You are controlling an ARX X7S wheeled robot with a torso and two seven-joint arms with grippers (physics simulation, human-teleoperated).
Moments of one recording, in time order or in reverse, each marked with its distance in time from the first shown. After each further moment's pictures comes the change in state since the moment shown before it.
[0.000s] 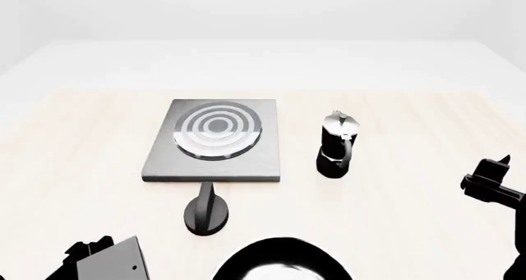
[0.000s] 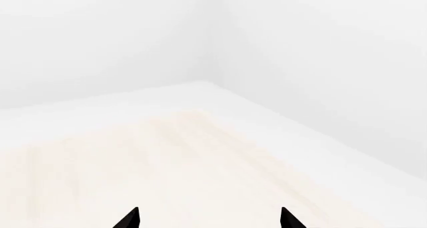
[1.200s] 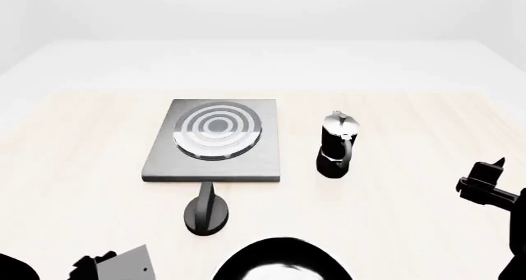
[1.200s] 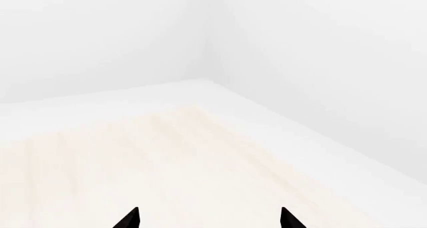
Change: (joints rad) left arm 0.138 0.038 0.100 -0.083 0.353 -0.008 0.235; right arm -0.016 0.002 -0.024 0.004 0.002 -0.008 0.020
